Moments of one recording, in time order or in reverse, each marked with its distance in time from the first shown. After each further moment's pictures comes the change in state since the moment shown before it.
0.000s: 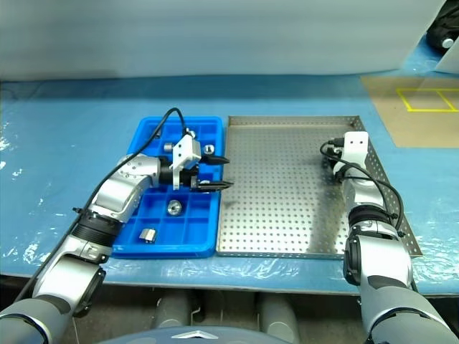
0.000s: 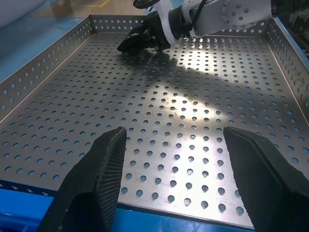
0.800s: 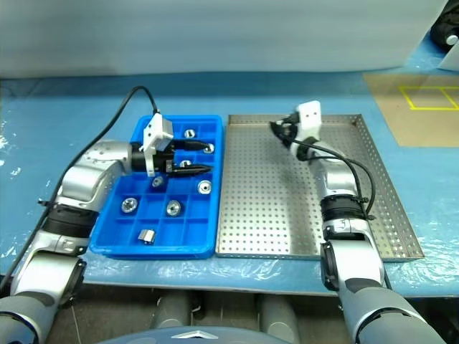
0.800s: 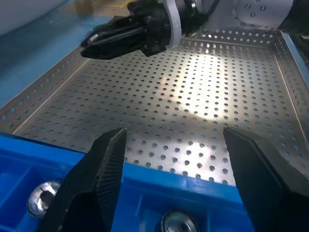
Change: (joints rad) left arm 0.061 0.193 0.121 -0.181 -0.127 0.192 -0.054; right arm 0.077 0.161 0.226 -0.779 0.200 0.419 0.518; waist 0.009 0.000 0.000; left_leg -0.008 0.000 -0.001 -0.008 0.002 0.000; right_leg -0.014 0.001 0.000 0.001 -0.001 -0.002
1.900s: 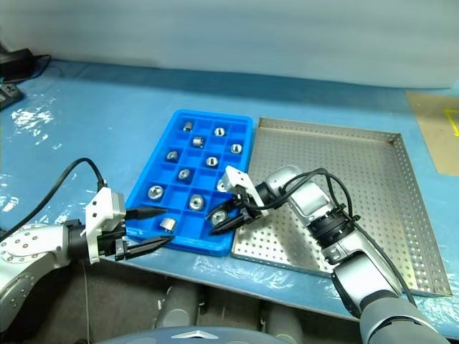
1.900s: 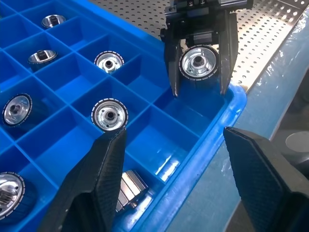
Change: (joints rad) left arm 0.728 0.207 0.302 -0.709 -0.216 0.231 0.283; right arm 0.044 -0.095 0.480 -0.163 -0.005 0.126 0.726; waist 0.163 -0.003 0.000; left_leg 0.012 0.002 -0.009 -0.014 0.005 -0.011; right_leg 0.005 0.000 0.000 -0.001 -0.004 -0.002
